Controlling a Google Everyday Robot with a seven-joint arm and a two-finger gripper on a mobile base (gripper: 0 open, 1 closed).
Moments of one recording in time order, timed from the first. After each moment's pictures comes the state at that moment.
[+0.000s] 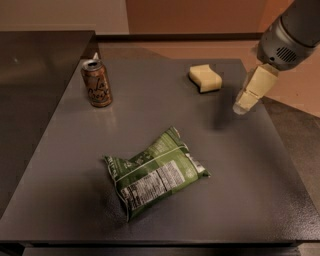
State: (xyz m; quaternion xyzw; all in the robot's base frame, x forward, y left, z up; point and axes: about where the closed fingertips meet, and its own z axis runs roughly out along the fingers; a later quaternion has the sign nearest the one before) arm 0.553 -0.211 0.938 -0.53 0.82 0.02 0.22
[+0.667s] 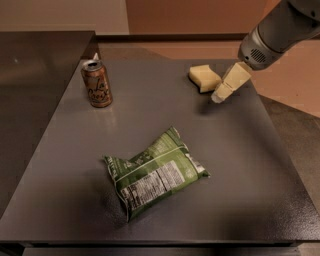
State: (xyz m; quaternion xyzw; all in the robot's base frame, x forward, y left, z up) arm 0.621 -0.197 0.908 -0.47 0.84 0.05 0.26
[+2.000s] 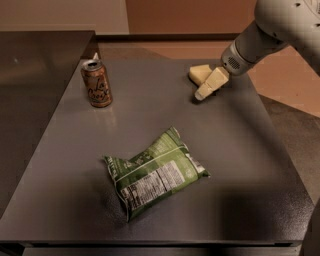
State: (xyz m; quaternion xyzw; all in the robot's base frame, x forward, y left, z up) arm 0.689 -0.182 0.852 -0.41 0.87 0.07 0.27
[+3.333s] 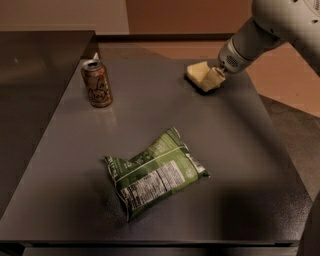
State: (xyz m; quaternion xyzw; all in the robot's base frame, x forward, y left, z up) arm 0.688 -0.172 0.858 -0.44 0.85 0.06 0.27
